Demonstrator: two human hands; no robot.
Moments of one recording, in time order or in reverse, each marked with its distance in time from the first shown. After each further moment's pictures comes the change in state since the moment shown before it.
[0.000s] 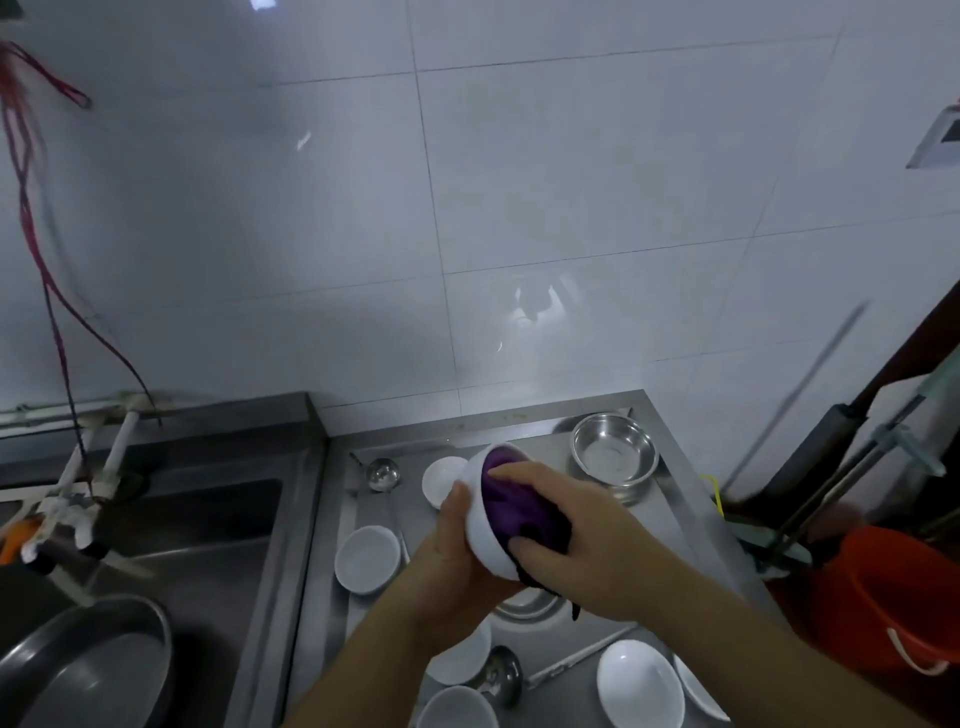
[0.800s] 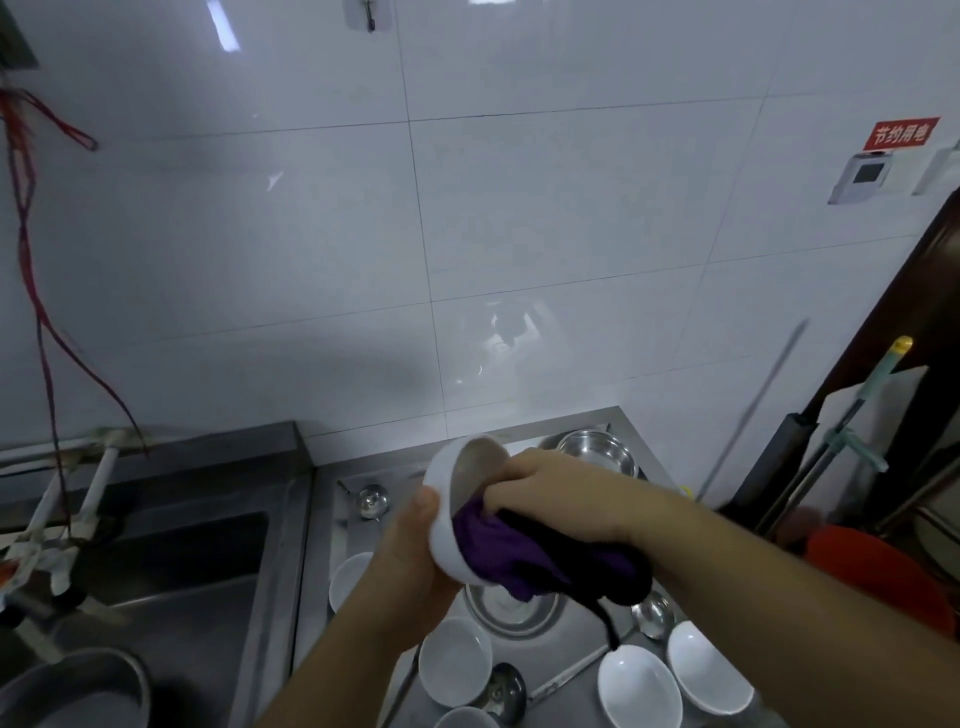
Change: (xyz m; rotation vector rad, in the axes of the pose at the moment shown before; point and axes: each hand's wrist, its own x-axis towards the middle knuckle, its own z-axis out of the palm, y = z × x) left_hand -0.039 0.043 -0.003 0.172 -0.083 0.299; right_hand 0.044 -0.098 -0.019 -0.079 -0.256 0.458
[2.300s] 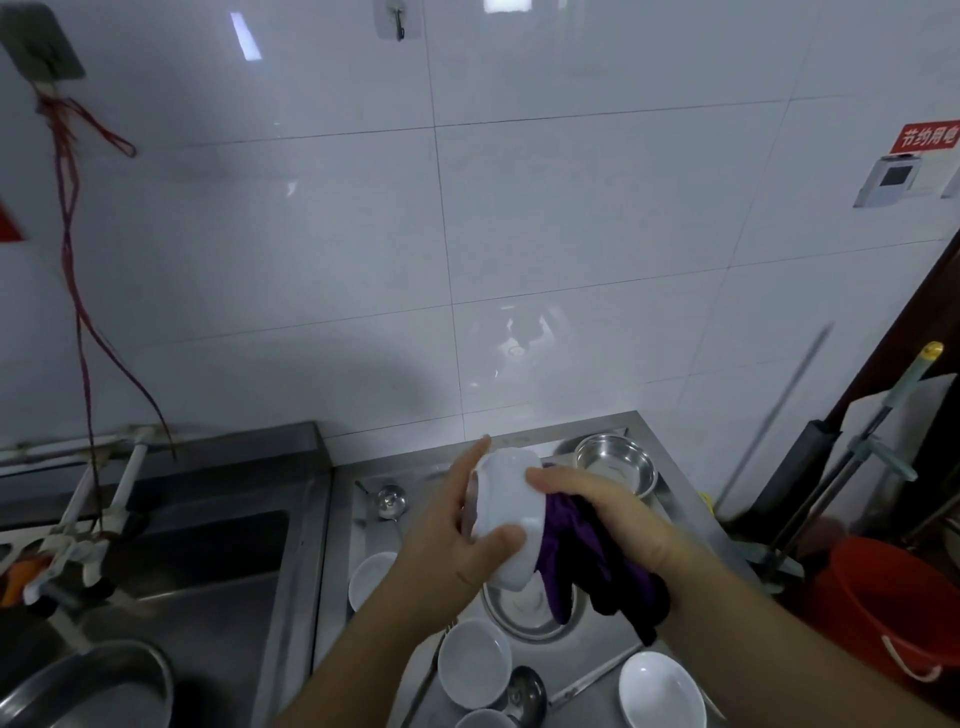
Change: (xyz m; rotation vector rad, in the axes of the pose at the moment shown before) left_hand -0.007 0.013 -0.005 0.730 0.098 0.058; right_hand -0.013 0.025 0.035 1.190 0.023 0.114
